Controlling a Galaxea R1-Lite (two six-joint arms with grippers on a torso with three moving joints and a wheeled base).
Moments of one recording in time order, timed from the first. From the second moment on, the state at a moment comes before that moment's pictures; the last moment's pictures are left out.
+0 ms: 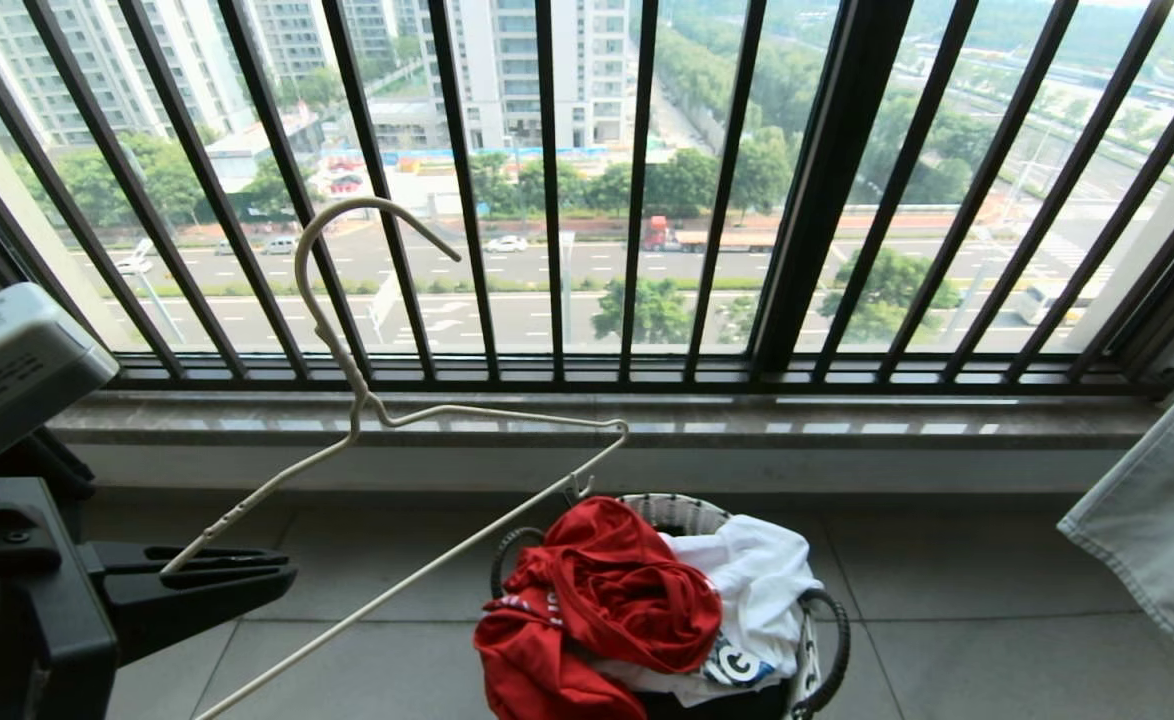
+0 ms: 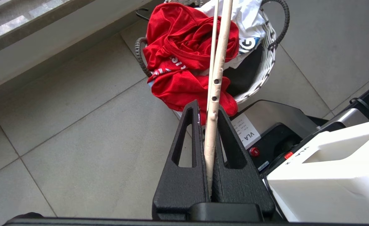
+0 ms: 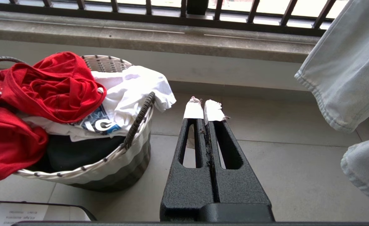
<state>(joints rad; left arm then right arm) -0.74 1.02 -1.01 0.48 0.07 -0.04 0.01 0.00 -0.01 0.02 0.01 -0.04</state>
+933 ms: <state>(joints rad) -0.74 1.02 -1.01 0.48 0.07 -0.04 0.01 0.00 -0.01 0.02 0.01 -0.04</state>
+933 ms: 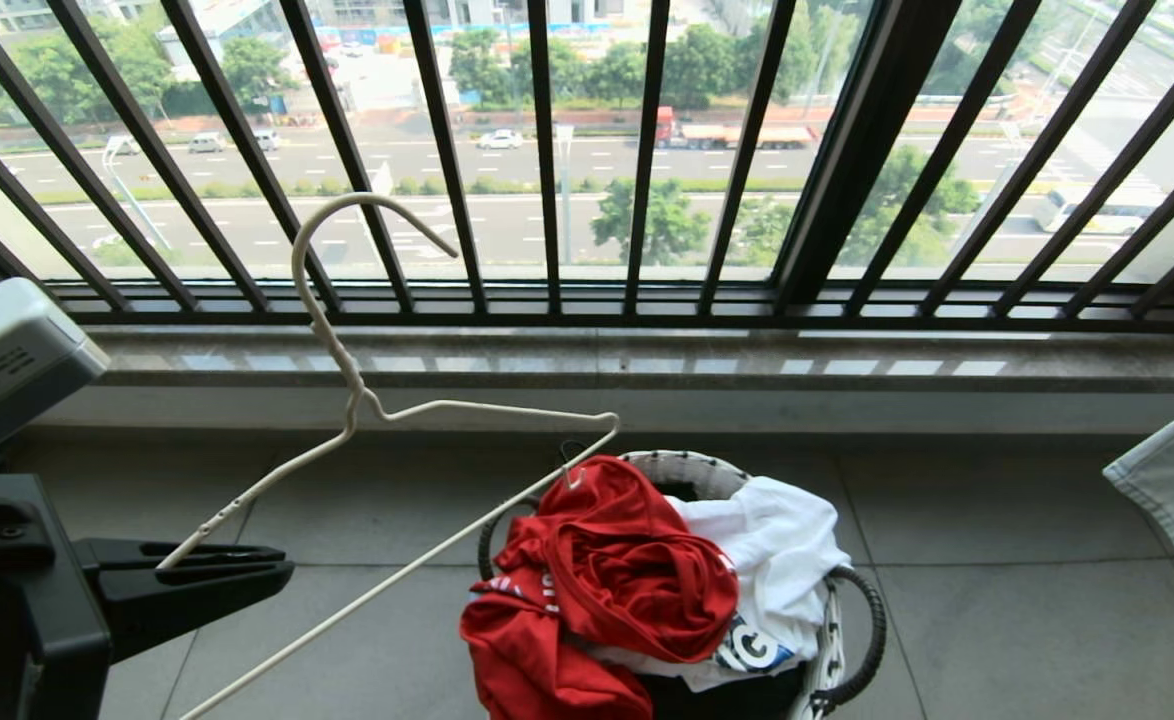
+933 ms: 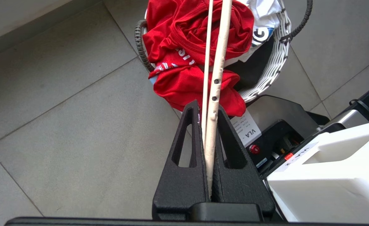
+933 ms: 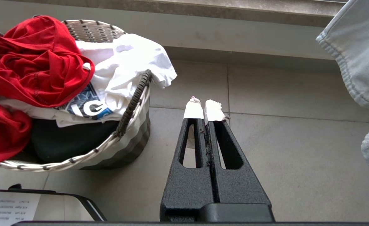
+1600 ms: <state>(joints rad) -0.73 1.02 -1.02 0.48 0.07 -0.04 0.01 0.00 -0.01 0.02 0.01 -0.05</state>
